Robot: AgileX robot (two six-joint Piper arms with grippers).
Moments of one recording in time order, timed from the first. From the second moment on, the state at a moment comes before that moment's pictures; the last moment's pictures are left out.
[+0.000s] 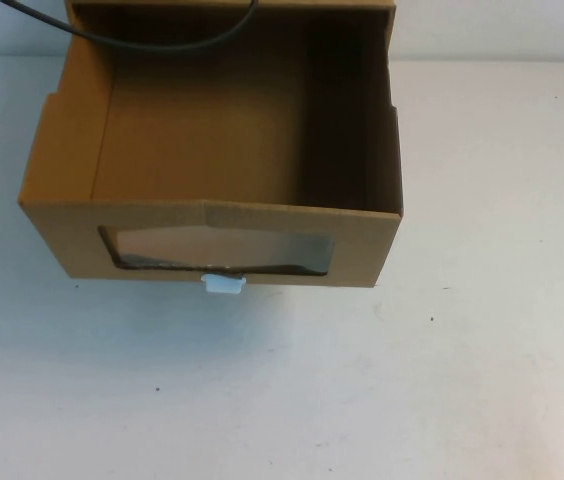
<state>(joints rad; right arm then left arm) -0.02 -0.01 0.03 0.21 0.33 -0.15 -0.18 2.13 -2.52 -0.45 1.25 0.45</state>
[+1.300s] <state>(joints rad) 0.26 0.93 -0.90 0.56 1.01 -0.24 -0.18 2.13 -2.48 -0.45 1.23 0.47</state>
